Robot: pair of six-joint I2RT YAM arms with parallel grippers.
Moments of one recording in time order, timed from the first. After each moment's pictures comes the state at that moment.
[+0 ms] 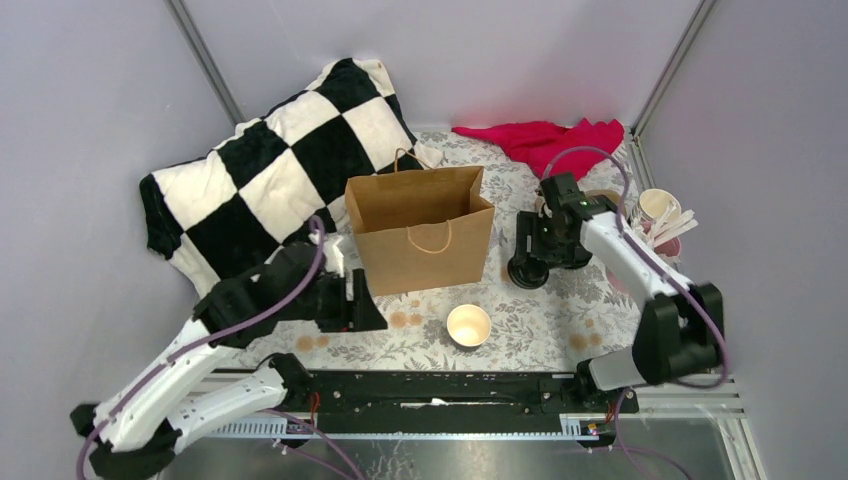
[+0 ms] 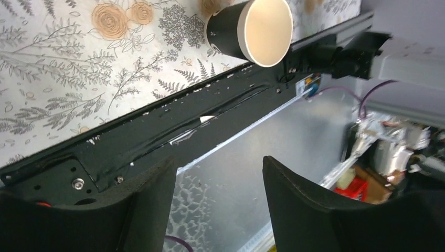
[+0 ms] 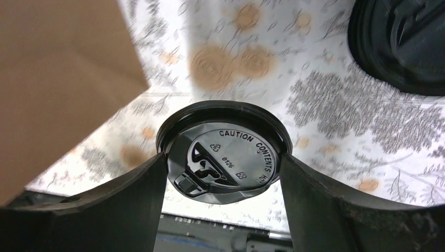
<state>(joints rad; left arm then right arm) -0.75 0.73 1.02 -1.10 0.27 -0.82 0.27 1.49 1.08 -0.84 -0.08 0.34</state>
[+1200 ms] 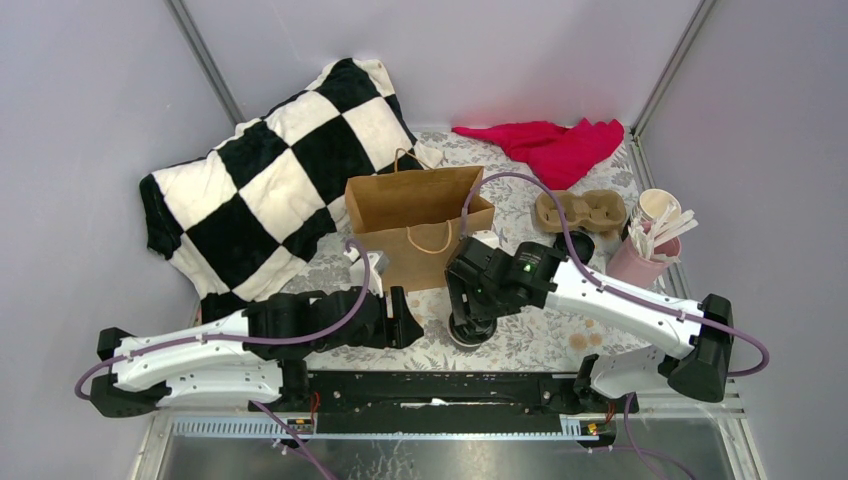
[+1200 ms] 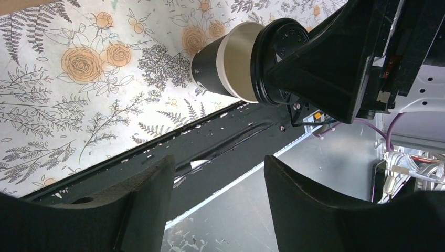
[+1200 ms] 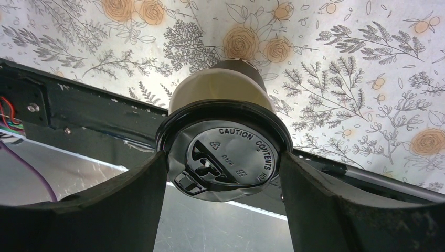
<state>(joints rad) -1.33 0.82 0.89 -0.80 -0.30 -1.10 1.09 1.33 1.22 -1.11 0.17 0.83</state>
